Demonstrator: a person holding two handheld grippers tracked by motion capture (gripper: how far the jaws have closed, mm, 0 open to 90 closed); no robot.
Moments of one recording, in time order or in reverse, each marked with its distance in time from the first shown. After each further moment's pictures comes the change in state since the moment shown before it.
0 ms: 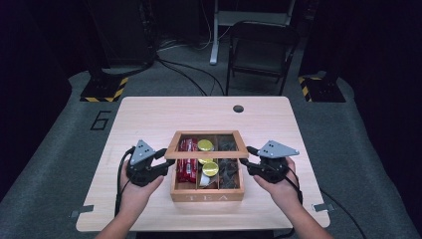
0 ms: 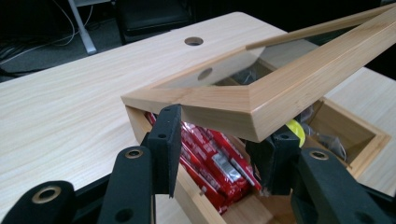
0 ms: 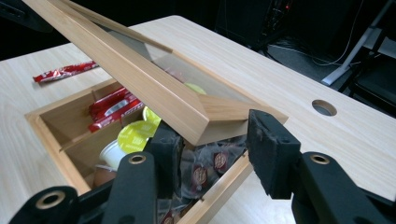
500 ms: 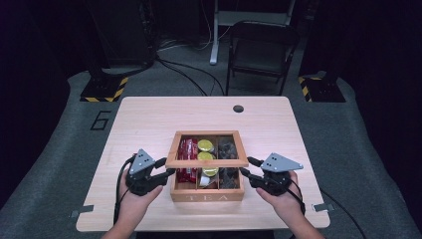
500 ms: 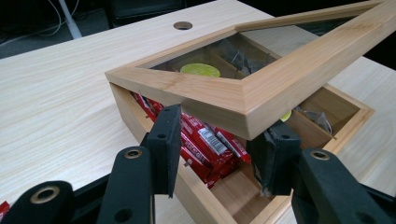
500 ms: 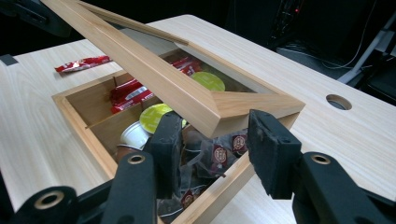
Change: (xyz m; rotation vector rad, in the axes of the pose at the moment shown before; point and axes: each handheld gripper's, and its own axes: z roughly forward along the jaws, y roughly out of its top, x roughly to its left) left arm -0.006 -0.020 -0.005 0.020 -0.034 0.004; right arm 0.013 -0.024 -0.013 -0.020 0.034 -0.008
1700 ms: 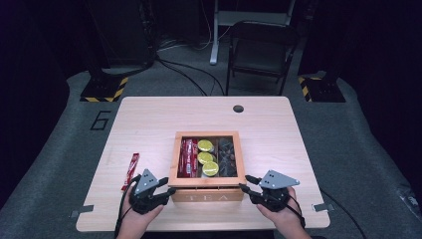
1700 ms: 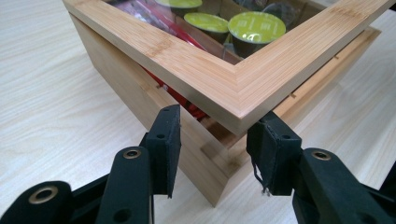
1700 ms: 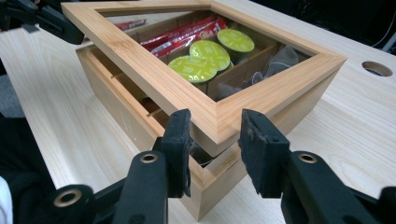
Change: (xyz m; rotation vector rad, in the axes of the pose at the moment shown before) left arm -0.011 -0.057 0.012 0.082 -0.038 0.020; right arm 0.019 -0.042 0.001 0.060 0.061 0.019
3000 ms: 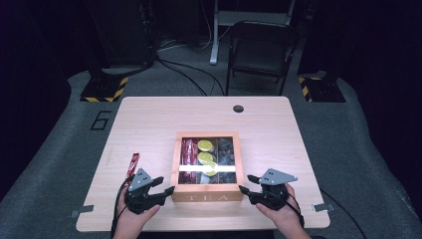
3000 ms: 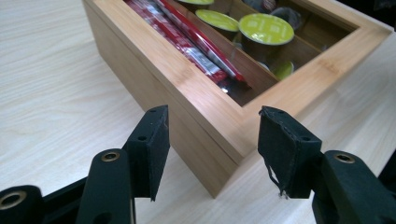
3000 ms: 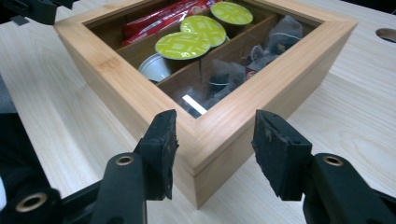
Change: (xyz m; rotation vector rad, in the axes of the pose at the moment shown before) left arm 0.013 -0.002 -0.009 0.002 -0.015 -0.089; right arm -0.010 -0.011 0.010 0.057 0.020 0.078
